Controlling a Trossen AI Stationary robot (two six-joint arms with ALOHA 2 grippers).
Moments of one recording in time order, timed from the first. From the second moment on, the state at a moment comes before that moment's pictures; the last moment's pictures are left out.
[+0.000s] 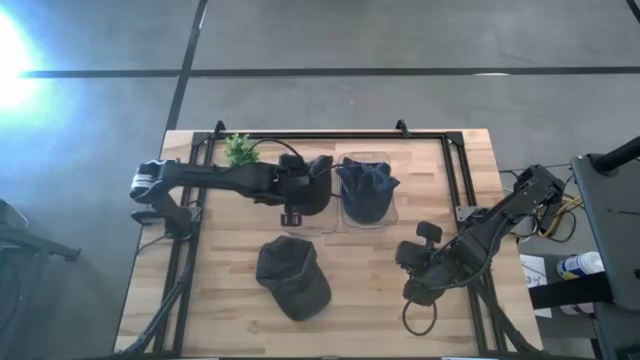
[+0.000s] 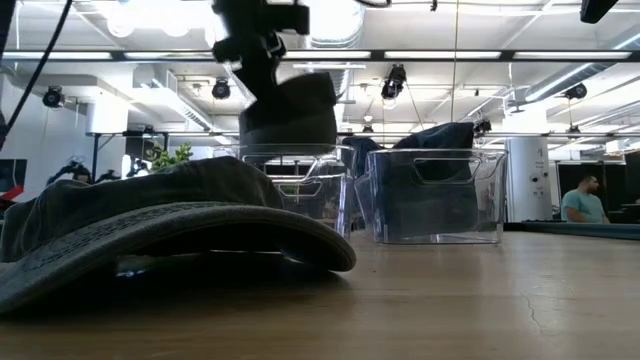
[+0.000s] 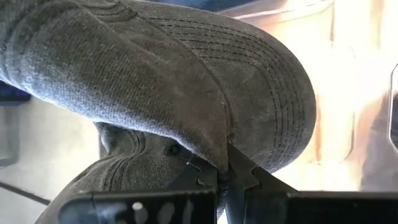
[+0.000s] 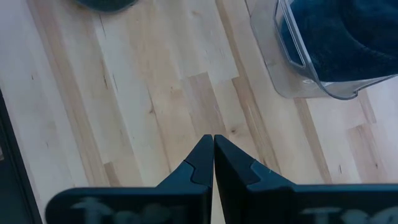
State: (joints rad) left arm 0.01 1.65 1.53 -1.03 -0.43 0.16; right arm 0.67 1.48 1.38 -1.27 0.34 0.96
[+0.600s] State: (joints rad) left arm 0.09 1.76 1.37 -0.80 -0.38 0.19; right arm 0.67 1.48 1.38 -1.27 0.34 0.96
